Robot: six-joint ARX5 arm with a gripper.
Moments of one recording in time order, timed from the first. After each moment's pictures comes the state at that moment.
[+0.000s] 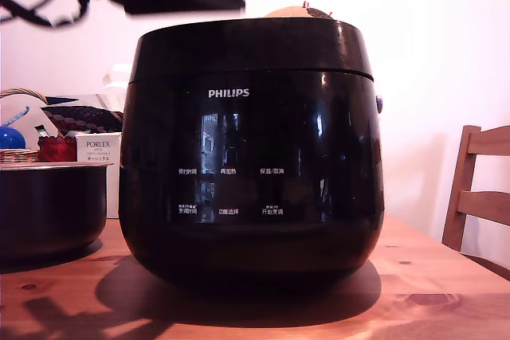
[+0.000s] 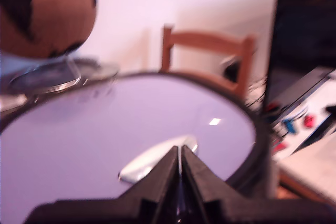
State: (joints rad) arm -0.98 1.13 0.53 0.48 -0.21 -0.05
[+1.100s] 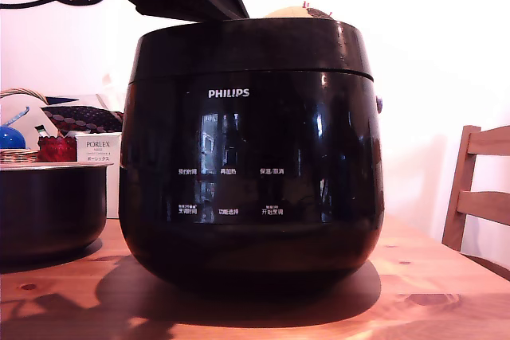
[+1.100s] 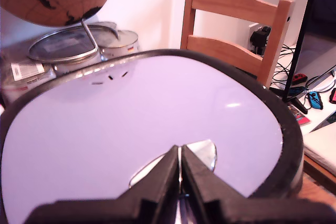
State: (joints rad) arm -1.00 1.17 0.71 0.15 -0.30 -0.14
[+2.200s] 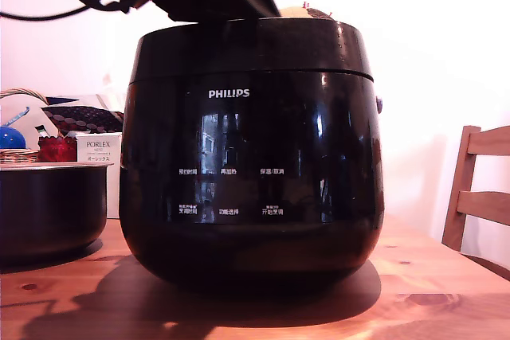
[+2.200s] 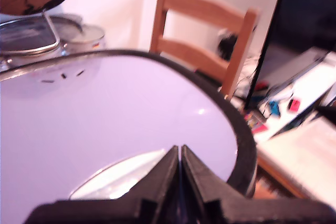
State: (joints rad) arm -1.01 1.23 0.70 0.28 -0.21 -0.20
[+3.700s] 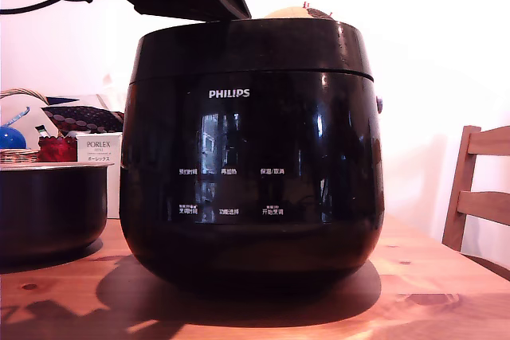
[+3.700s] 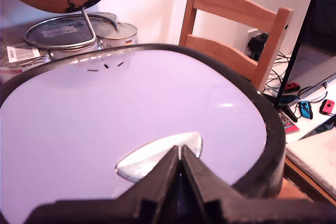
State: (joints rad) arm -1.03 1.15 0.68 0.18 -0.34 -0.21
